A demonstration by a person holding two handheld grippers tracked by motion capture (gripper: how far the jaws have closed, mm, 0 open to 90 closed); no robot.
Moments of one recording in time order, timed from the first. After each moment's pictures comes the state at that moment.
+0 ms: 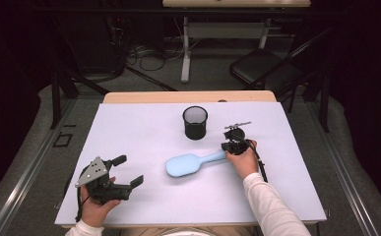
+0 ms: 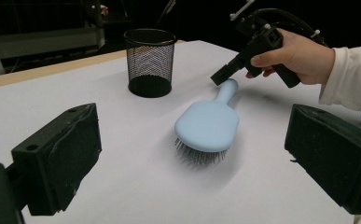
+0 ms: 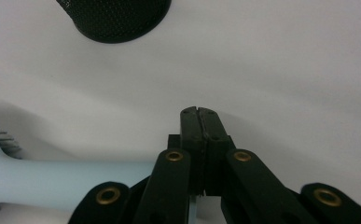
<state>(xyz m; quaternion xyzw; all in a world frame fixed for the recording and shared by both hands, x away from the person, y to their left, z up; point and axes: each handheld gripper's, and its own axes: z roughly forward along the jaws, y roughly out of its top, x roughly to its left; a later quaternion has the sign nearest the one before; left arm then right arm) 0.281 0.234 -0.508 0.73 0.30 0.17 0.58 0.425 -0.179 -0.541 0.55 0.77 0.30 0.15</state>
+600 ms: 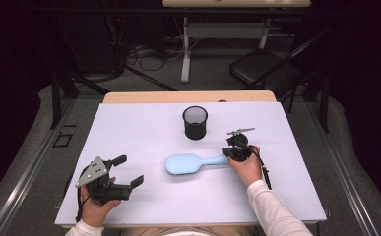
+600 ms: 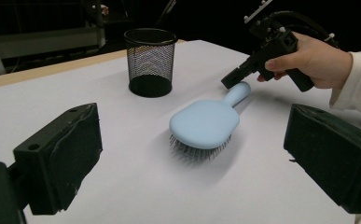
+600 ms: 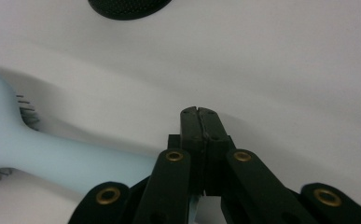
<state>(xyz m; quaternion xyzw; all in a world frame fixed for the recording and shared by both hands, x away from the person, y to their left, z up) 0.281 0.234 -0.507 0.74 0.30 0.17 0.58 0.404 -0.185 -0.543 0.54 0.77 0.31 0.14</state>
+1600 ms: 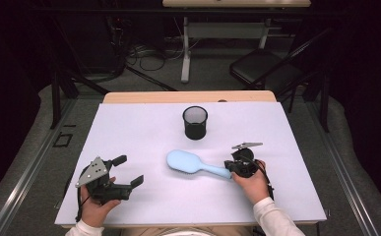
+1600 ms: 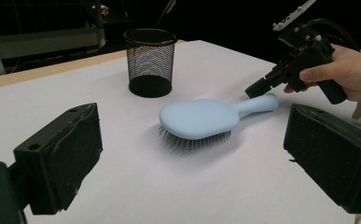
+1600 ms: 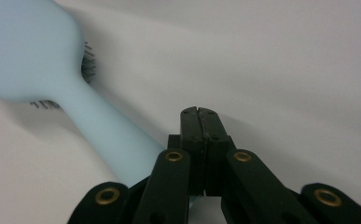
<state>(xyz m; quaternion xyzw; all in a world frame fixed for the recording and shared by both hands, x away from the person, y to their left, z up) 0.281 0.235 -0.507 0.74 0.30 0.17 0.58 0.353 -0.194 -0.546 0.52 0.77 0.34 0.12</state>
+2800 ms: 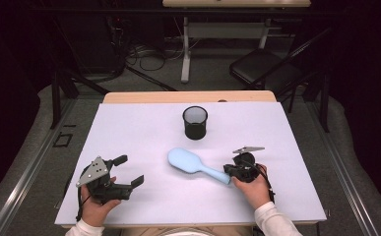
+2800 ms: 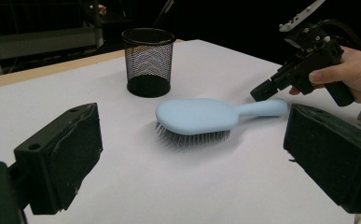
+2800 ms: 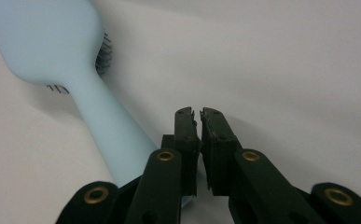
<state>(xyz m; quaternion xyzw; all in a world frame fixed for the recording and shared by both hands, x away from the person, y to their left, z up) 0.282 0.233 -0.508 0.74 0.30 0.17 0.58 0.342 -0.196 -0.546 0.52 0.77 0.35 0.11</state>
